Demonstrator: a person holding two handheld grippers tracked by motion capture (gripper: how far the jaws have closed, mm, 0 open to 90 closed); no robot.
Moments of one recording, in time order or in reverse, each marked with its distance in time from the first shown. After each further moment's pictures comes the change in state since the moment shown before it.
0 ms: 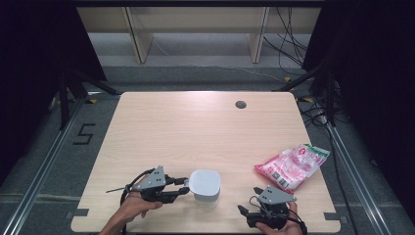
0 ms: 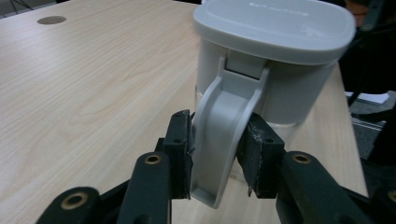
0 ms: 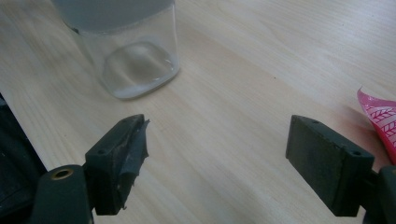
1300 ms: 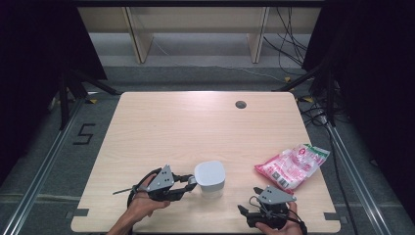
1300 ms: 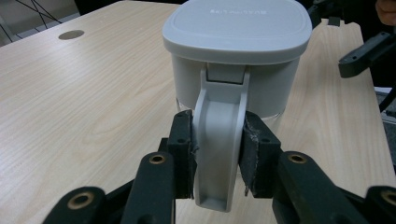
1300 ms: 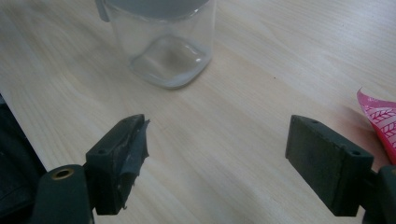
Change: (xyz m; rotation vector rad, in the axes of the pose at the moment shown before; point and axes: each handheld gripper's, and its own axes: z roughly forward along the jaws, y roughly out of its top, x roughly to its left) left arm -0.008 0.015 0.020 0.019 0.106 0.063; right arm 0.000 0.000 0.000 0.002 -0.002 -0.004
